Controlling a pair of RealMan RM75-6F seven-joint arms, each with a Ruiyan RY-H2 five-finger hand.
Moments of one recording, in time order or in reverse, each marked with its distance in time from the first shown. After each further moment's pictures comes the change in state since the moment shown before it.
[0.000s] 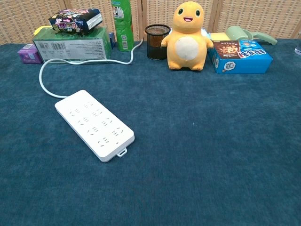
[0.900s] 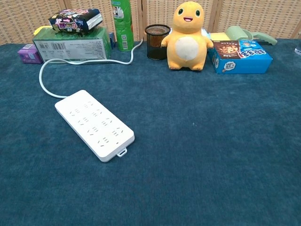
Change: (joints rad) left arm -0.009 -0.024 0.026 0.009 0.098 0.014 0.002; right arm 0.004 -0.002 -0.003 0.005 0.000 -0.008 0.010
